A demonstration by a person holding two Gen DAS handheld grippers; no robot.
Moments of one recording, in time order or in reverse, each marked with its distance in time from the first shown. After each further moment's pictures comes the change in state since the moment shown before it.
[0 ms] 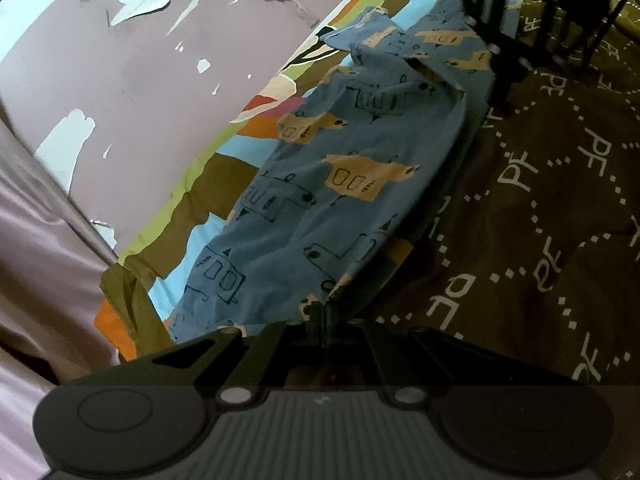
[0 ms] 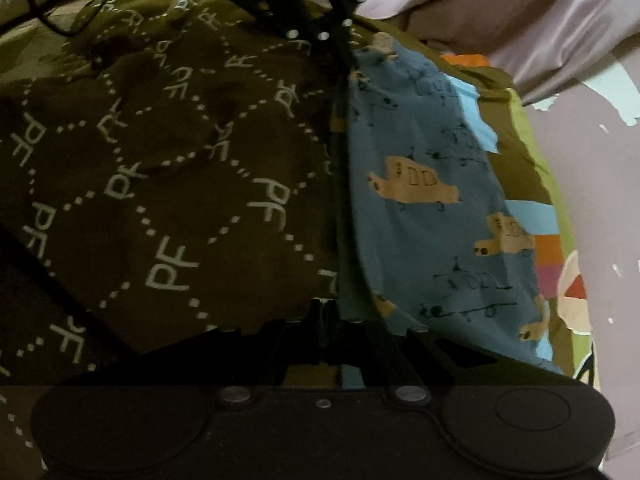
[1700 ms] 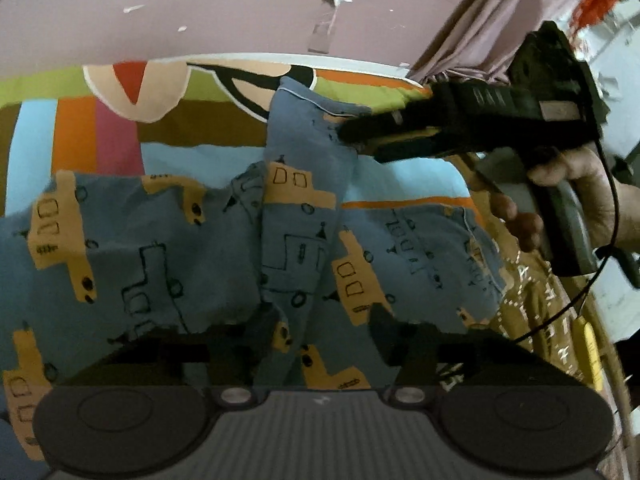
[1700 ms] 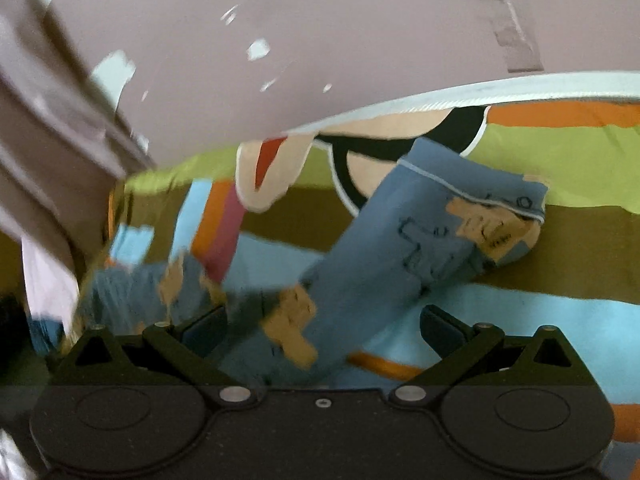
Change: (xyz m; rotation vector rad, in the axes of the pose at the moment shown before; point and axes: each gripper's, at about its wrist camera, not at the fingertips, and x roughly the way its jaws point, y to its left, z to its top) left arm 0.119 0.014 0.203 -0.882 0.011 -0.628; right arm -0.020 -0.242 -0.187 1.462 -0.130 0.060
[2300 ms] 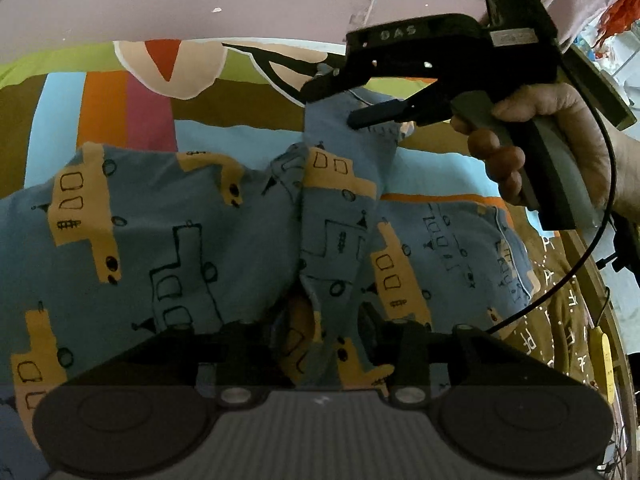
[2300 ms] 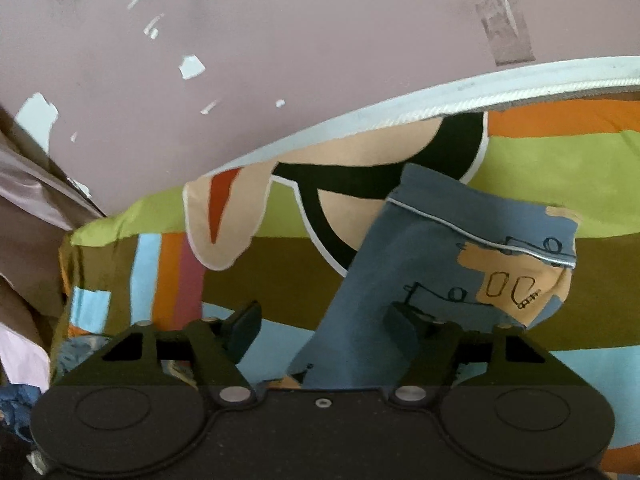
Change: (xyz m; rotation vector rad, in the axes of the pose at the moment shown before) left arm 0.006 0.015 -0.004 -0.030 0.024 0.063; right arm 0.055 0.010 0.036 0.082 0.029 -0.148
